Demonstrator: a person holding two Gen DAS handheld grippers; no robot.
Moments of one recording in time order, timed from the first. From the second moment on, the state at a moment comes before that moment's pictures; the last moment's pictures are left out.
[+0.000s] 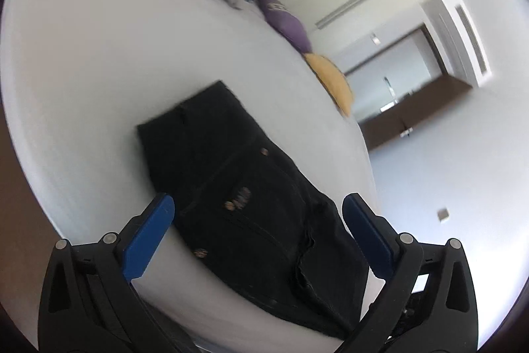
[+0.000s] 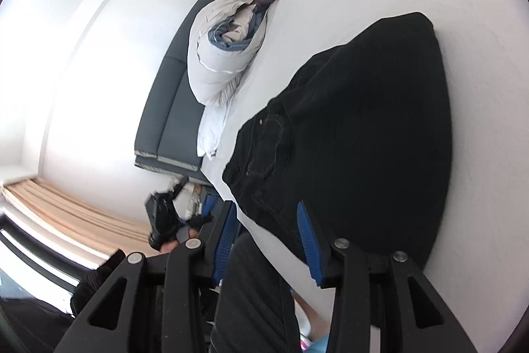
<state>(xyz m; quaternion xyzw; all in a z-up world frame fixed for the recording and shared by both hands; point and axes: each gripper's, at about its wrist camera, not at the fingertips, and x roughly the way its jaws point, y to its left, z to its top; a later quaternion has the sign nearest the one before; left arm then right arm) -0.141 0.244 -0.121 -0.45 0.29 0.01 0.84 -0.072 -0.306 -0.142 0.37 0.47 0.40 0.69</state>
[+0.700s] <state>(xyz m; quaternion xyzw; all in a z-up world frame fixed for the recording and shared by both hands) -0.098 0.318 -0.215 -0.60 0.30 -0.02 0.74 -0.036 -0.306 -0.183 0.42 0.51 0.35 0.67</state>
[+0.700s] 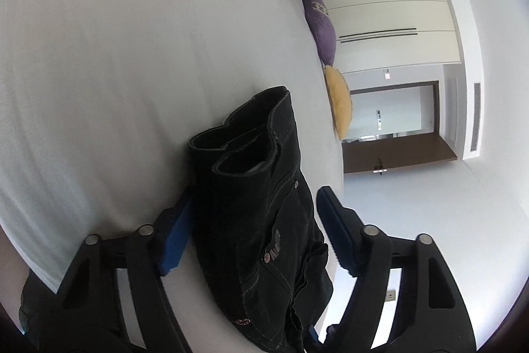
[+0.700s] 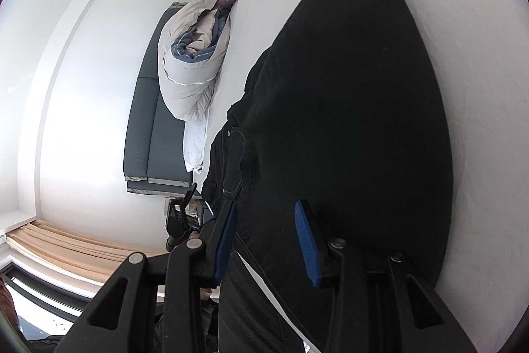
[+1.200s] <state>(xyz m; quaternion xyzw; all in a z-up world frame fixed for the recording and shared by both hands) -0.088 0.303 -0.189 -0.56 0.33 0.04 0.76 -0.034 -0.307 -0.198 0.38 0.56 0.27 0.68</state>
